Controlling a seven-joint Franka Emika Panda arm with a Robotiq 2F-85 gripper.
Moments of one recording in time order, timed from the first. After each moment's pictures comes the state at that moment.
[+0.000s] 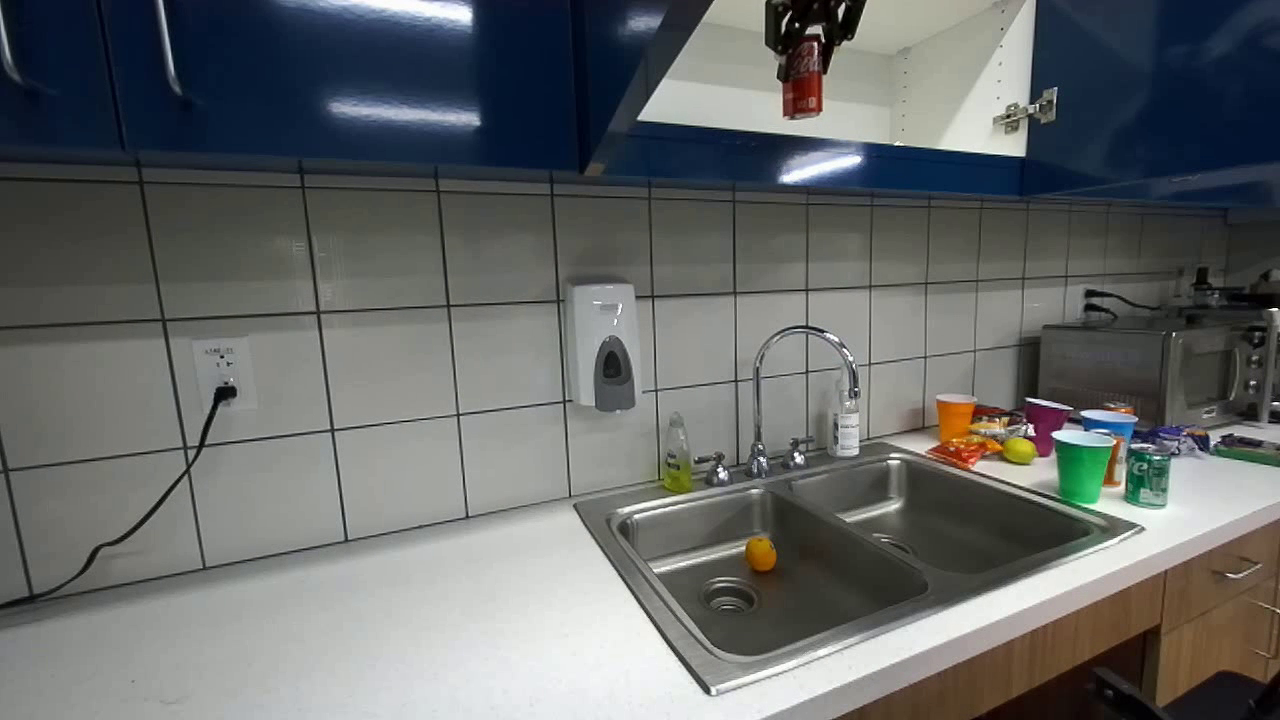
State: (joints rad) arm -0.01 -0.19 -0.01 -1.49 -0.28 2.01 0.02
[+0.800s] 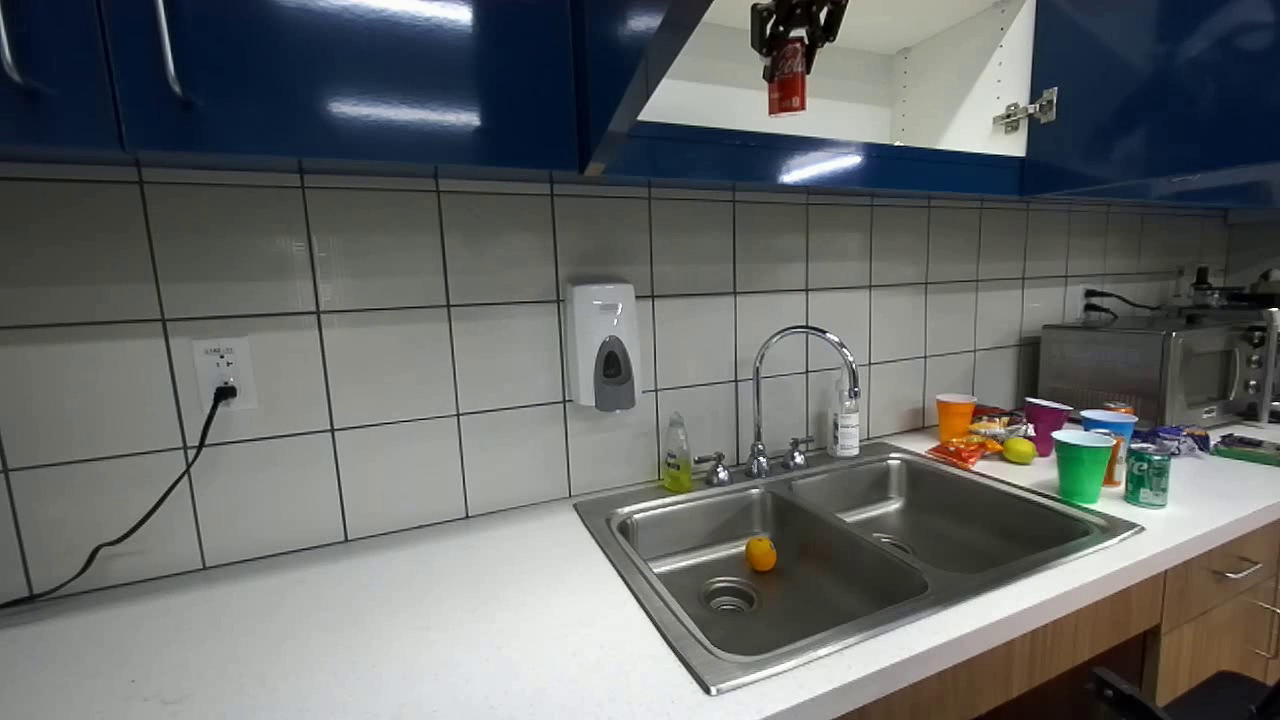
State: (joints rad) arm -0.01 -0.05 -0.02 -1.32 -0.28 2.01 0.00
